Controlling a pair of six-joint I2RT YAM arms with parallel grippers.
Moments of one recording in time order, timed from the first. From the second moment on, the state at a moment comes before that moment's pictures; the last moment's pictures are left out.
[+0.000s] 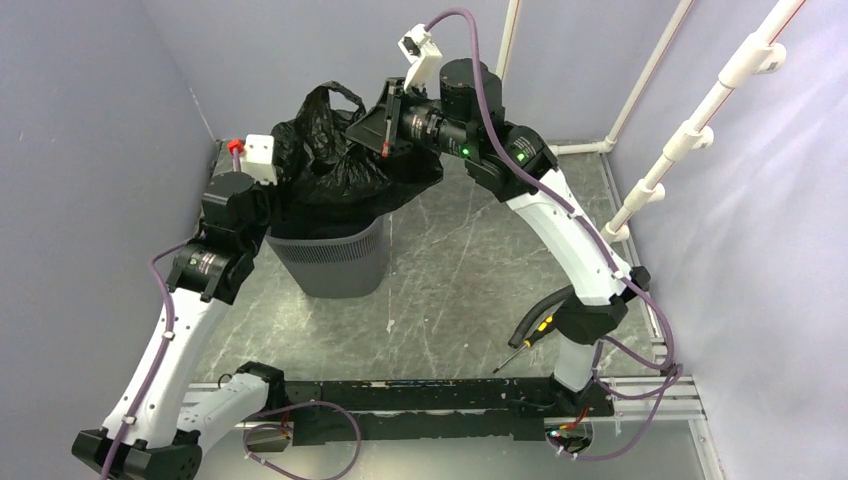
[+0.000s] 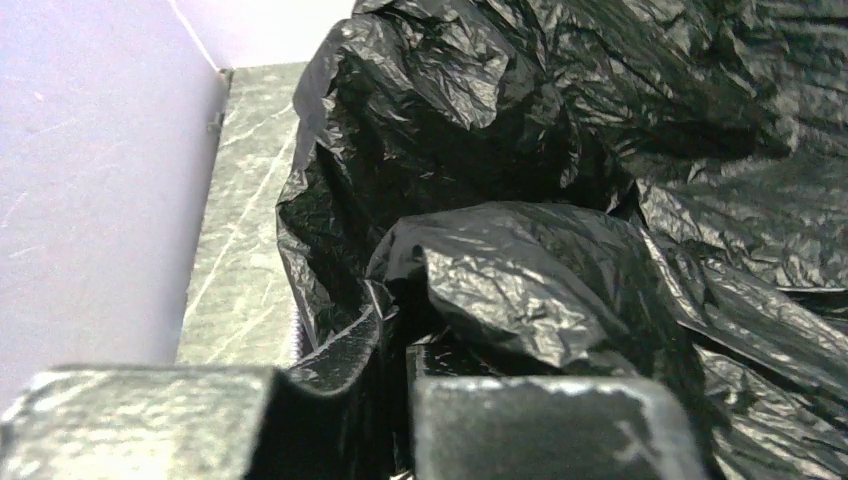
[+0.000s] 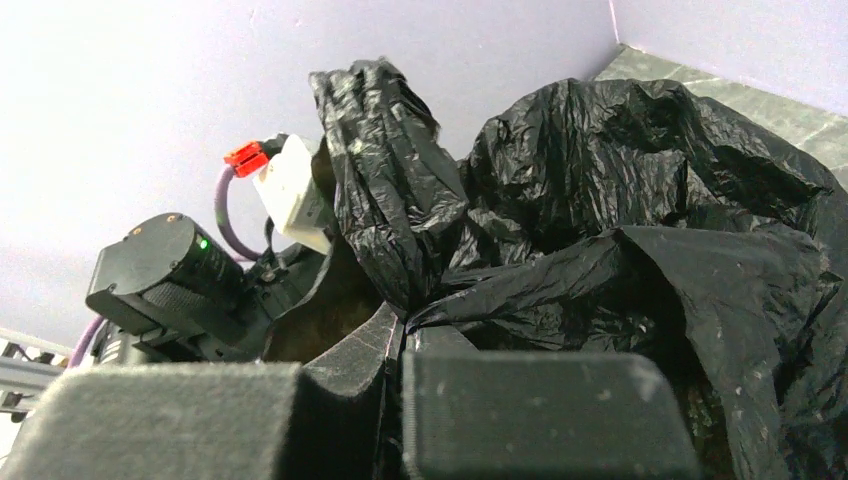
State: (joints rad) left arm -0.29 0.93 1.15 -0.50 -0.32 0.02; right arm 0.83 1.80 2.38 -0.66 -0.24 0.55
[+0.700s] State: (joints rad) left arm -0.28 0.74 1.22 -0.70 -0.33 -0.14; right arm 0.80 1.90 2.45 -0.67 -0.22 0.56
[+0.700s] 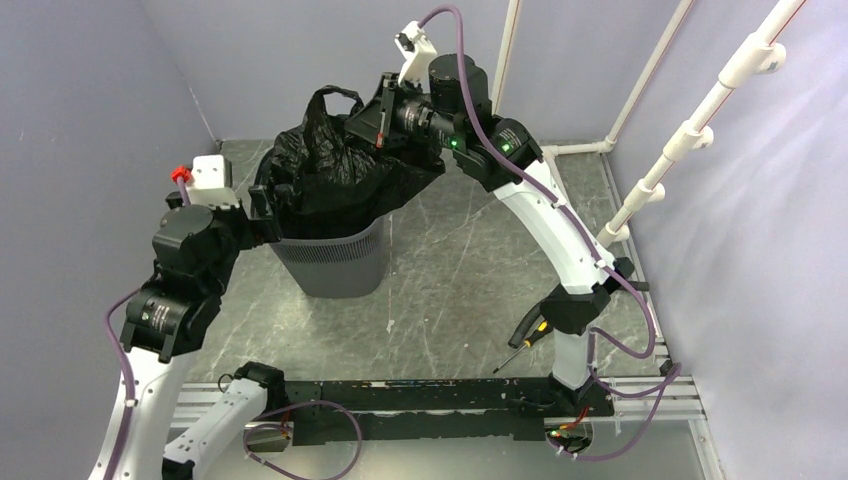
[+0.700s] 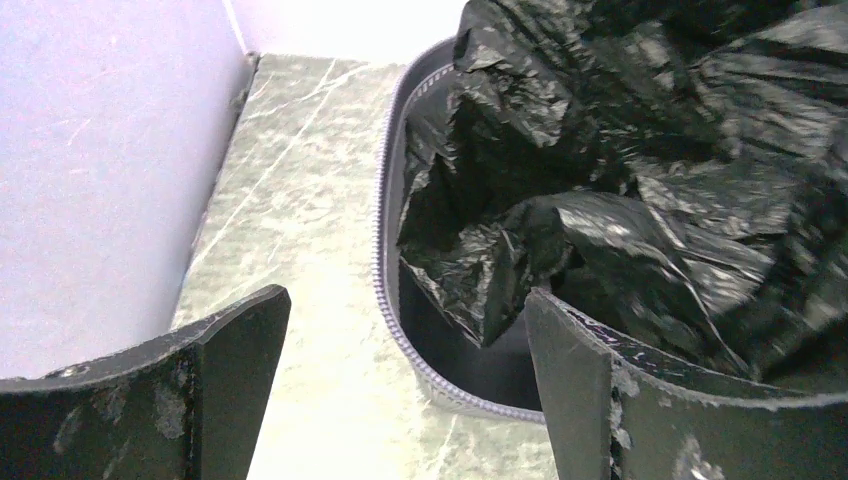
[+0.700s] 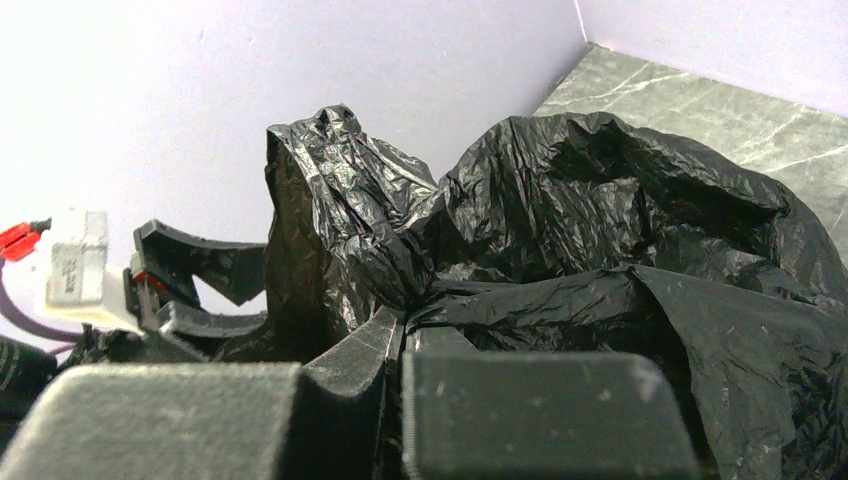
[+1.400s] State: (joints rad) left arm -0.11 0.96 1.28 -0.84 -0.22 -0.18; right arm 0.81 1.90 2.45 -0.77 -0.22 0.50
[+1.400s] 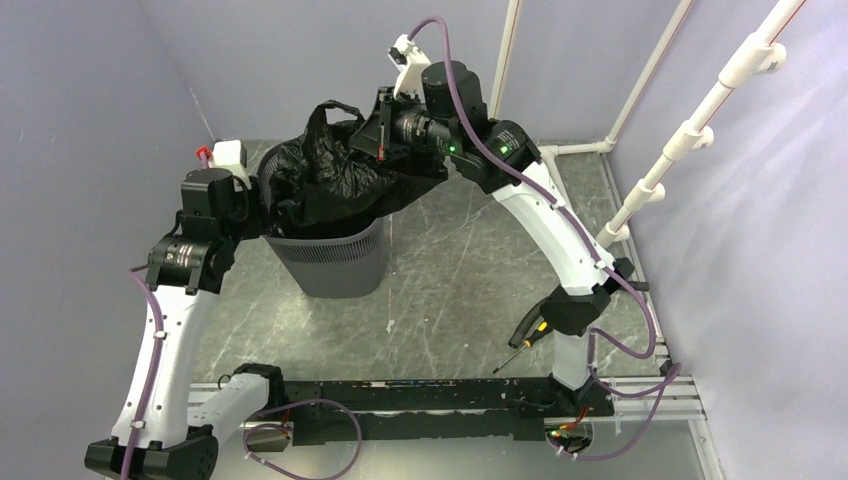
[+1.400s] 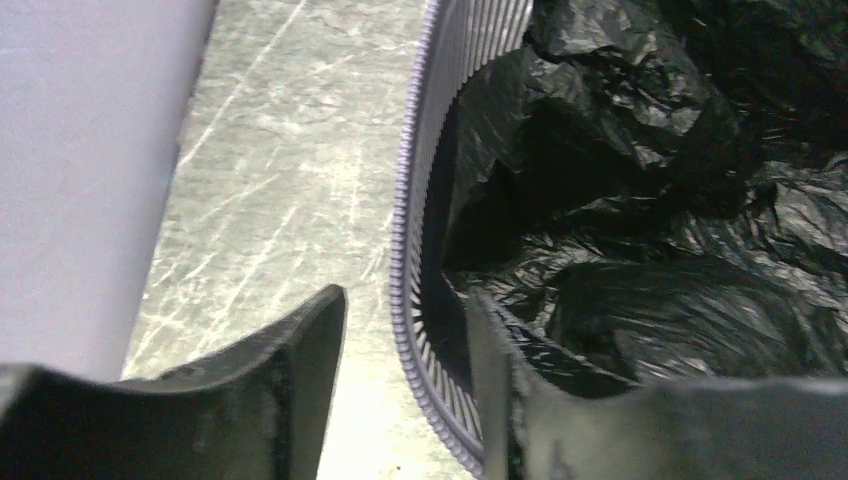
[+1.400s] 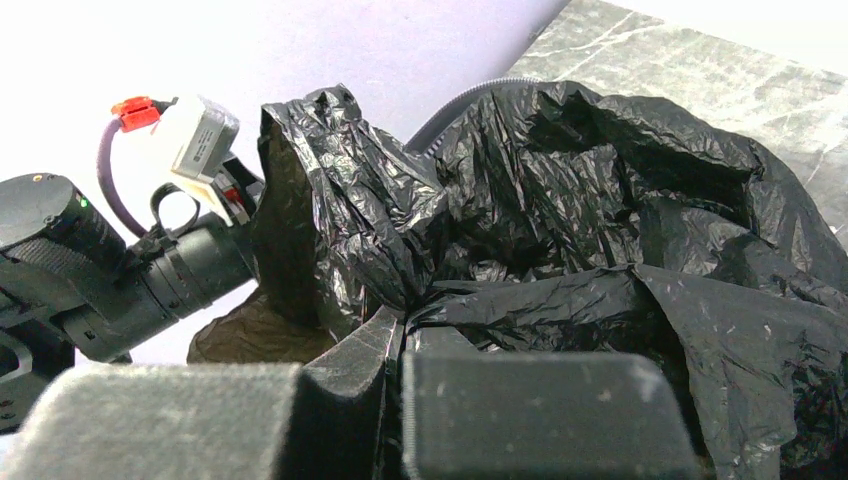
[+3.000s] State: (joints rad) left arm -0.45 0.95 1.27 -0.92 -0.24 -0.73; right arm 0.91 1.88 2.44 -0.79 0.08 0.61
